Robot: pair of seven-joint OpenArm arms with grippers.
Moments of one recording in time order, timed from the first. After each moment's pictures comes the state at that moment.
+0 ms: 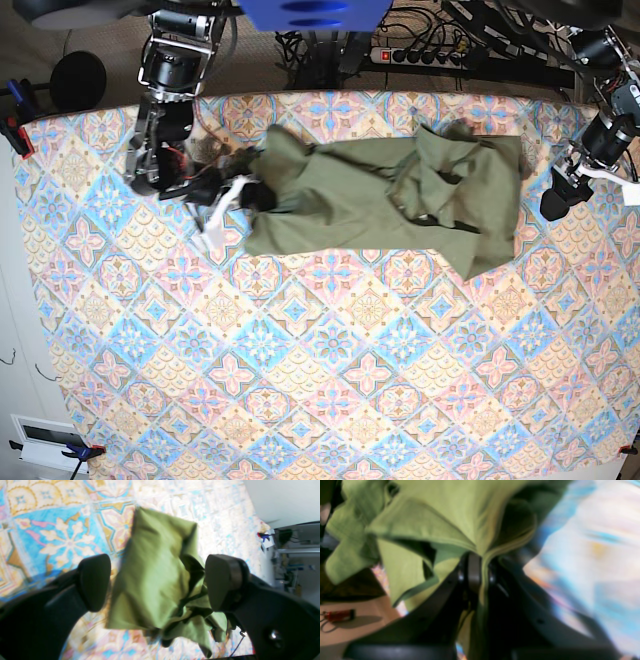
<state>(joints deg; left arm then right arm) 17.7 -18.7 -47.3 97.3 -72.3 -11.9 64.6 3.0 3.1 21.4 74.3 41.1 41.1 -69.7</state>
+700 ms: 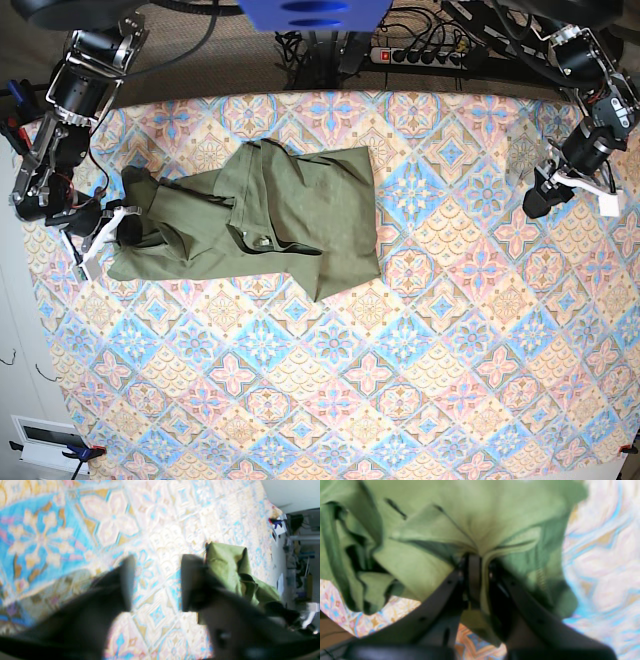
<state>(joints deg) 15.8 -15.5 -42.6 97.3 -64.5 -11.9 64.6 7.3 21.2 28.0 82.5 39.7 40.9 -73.5</state>
